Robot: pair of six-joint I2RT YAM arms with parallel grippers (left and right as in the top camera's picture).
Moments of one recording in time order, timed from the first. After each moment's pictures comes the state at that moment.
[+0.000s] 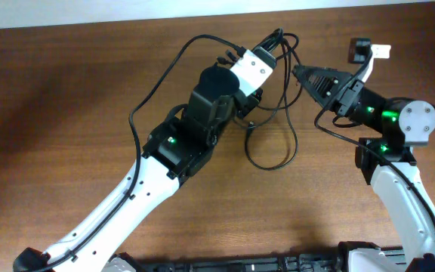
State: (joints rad) left arm -0.73 1.46 1.33 -0.19 -0.21 0.30; right arm -0.09 1.26 0.73 0.96 -1.11 1.36
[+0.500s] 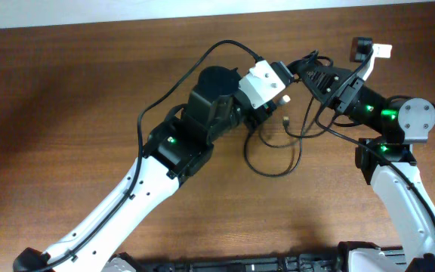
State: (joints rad) left arm -0.73 1.46 1.33 -0.18 0.16 0.30; right arm -0.09 1.26 0.73 0.94 -1.06 1.34
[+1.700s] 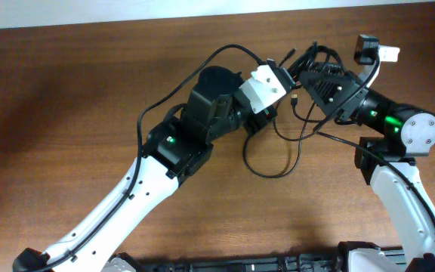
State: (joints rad) left arm -0.72 1.46 1.33 -0.21 0.25 0.29; right arm -0.09 1.26 0.73 1.16 -1.11 1.35
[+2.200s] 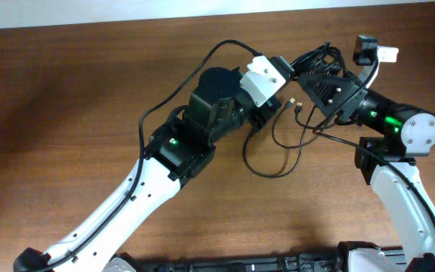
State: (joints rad) left arm -0.74 1.46 1.33 -0.13 0.17 0.16; right arm -0.09 1.26 0.73 1.16 -1.12 1.35
